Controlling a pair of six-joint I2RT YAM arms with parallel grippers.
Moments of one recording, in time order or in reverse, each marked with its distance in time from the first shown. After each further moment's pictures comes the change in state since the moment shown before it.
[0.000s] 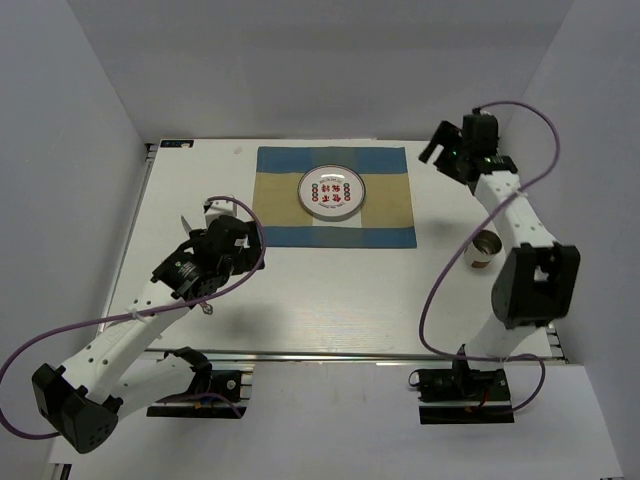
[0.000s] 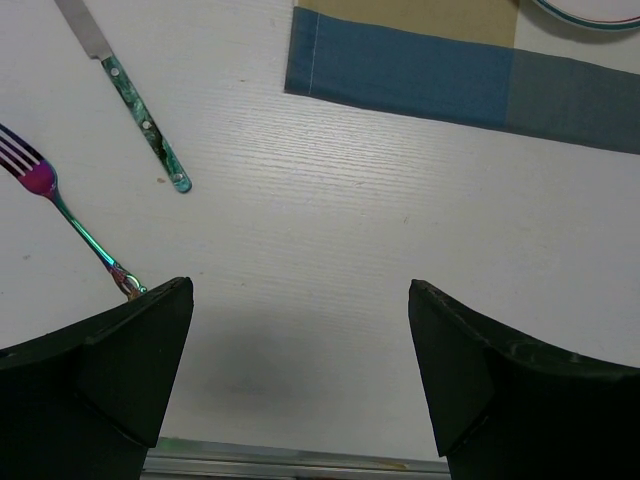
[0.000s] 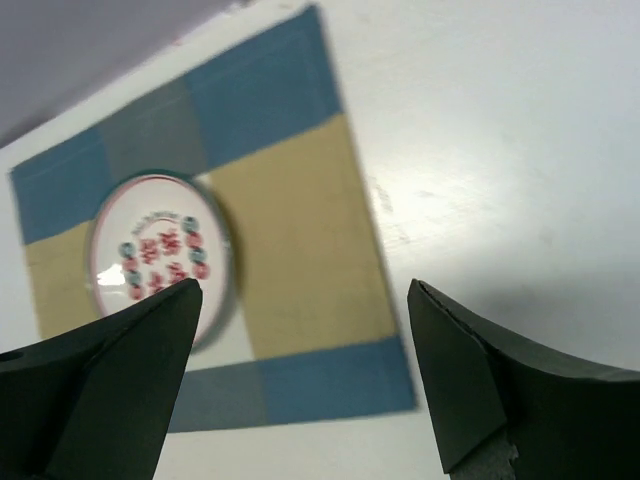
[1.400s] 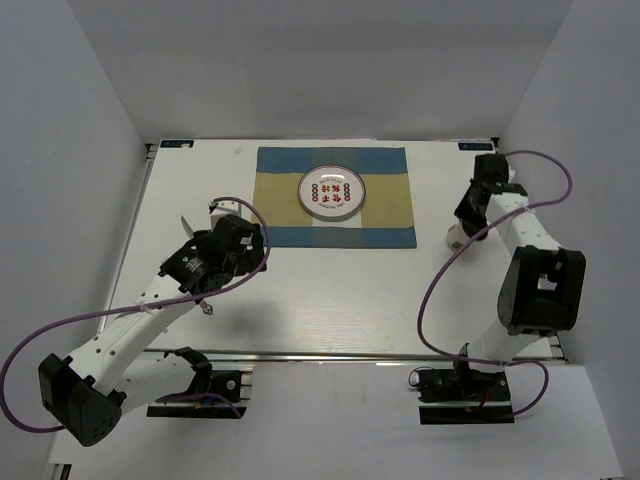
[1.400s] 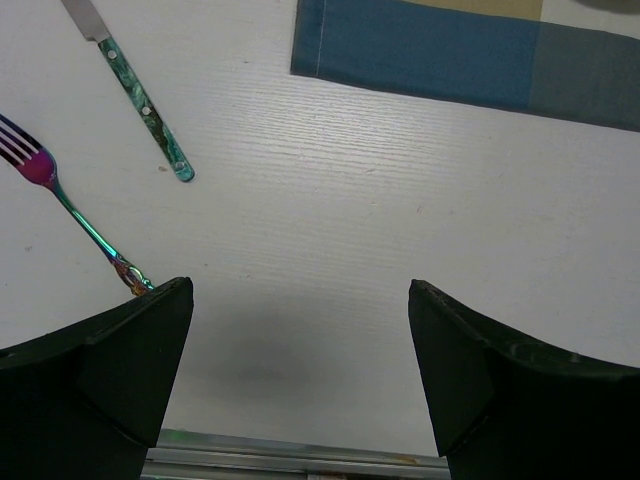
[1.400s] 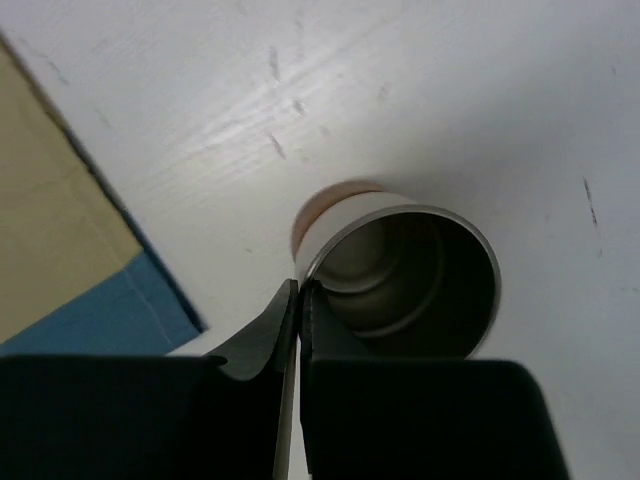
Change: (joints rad) left arm 0.000 0.043 0.000 -0.014 0.001 0.000; right arm -0.144 -0.140 -0.403 -0.121 0.193 -0.052
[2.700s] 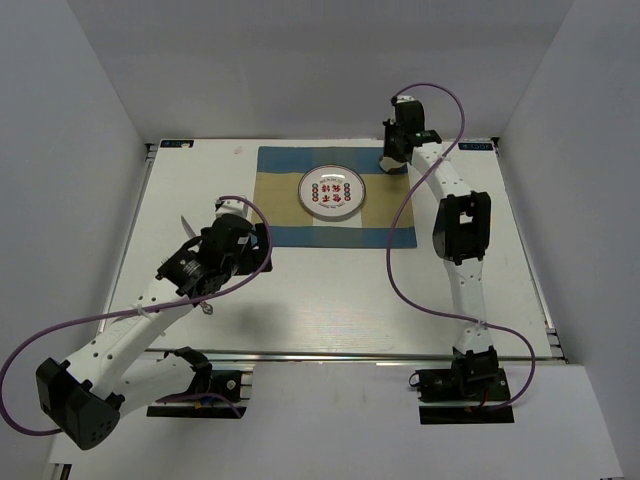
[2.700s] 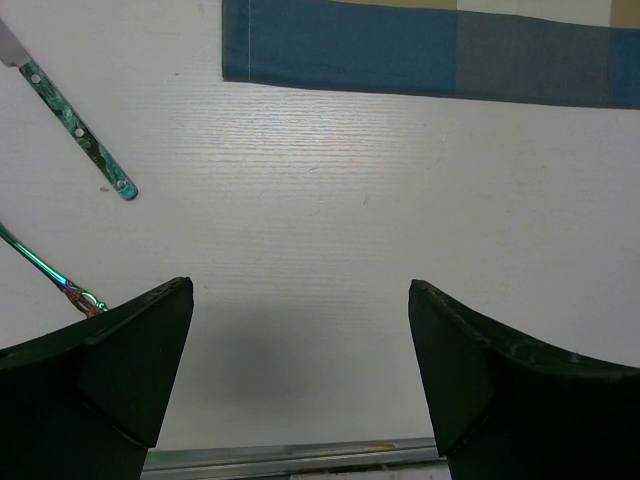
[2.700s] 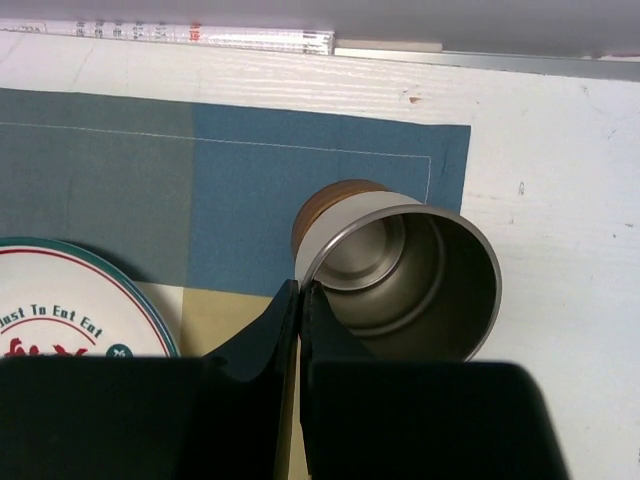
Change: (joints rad) left arm 0.000 -0.019 -0.014 0.075 0.117 0.054; right arm 0.293 0.899 1.188 0.036 -0.127 -0.328
